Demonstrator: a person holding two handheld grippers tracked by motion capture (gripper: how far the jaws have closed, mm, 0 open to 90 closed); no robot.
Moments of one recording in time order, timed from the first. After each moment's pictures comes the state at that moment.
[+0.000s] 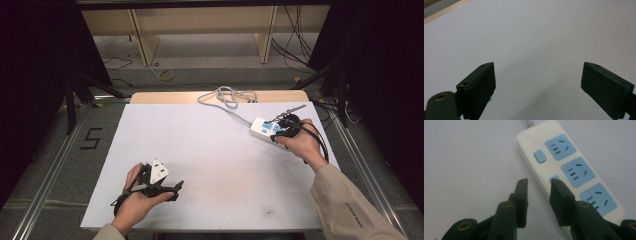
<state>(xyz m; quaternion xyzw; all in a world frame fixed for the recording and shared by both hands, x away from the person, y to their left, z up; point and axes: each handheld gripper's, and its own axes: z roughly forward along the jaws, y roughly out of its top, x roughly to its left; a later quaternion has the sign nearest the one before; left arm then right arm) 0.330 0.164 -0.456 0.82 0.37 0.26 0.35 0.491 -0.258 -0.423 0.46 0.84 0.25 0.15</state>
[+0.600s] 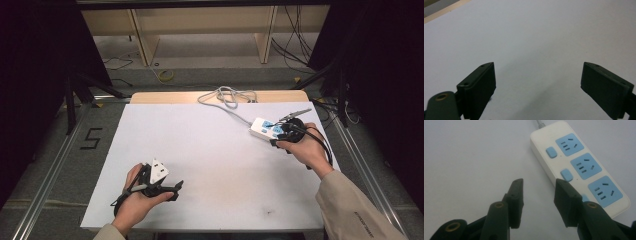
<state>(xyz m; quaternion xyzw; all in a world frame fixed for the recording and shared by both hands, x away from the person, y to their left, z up) 0.330 0.165 -0.457 0.82 0.37 0.26 0.35 0.467 -0.260 -0.414 0.46 0.83 0.28 0.14</state>
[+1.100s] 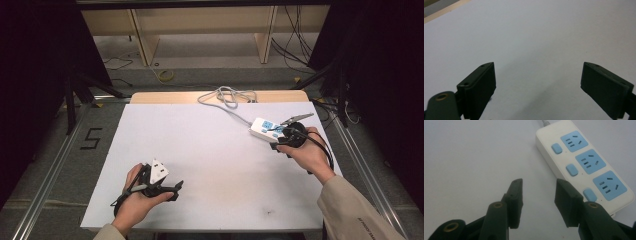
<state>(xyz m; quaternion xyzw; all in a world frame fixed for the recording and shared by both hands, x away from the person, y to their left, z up) 0.330 0.164 -0.457 0.82 0.38 0.26 0.35 0.452 -0.260 -0.415 0.45 0.83 0.29 0.15</state>
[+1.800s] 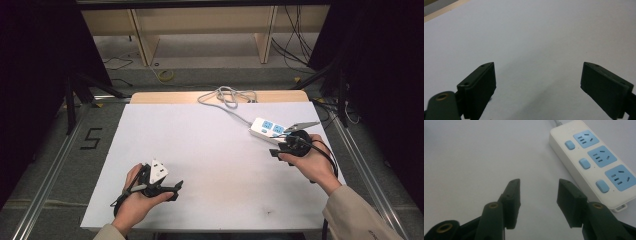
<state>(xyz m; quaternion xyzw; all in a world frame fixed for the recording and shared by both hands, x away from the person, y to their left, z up) 0.330 0.165 -0.457 0.81 0.38 0.26 0.36 0.422 -0.262 -0.412 0.44 0.83 0.32 0.14</state>
